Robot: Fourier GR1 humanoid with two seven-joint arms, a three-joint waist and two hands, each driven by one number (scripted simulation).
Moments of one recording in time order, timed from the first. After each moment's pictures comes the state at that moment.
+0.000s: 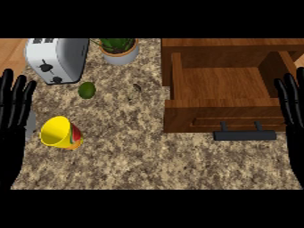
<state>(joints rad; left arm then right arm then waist) 0.00 0.11 -0.01 -2.10 0.02 0.02 0.01 -0.02 -0.08 0.02 -2.10 0.01 0.04 -0.02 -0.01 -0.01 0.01</state>
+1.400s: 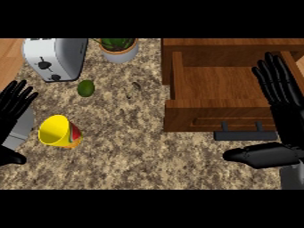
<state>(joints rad) -0.19 0.42 0.29 -1.15 0.40 -0.68 -0.22 -0.17 -0.14 -0.04 -1.90 -0.06 0.14 0.06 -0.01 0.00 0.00</state>
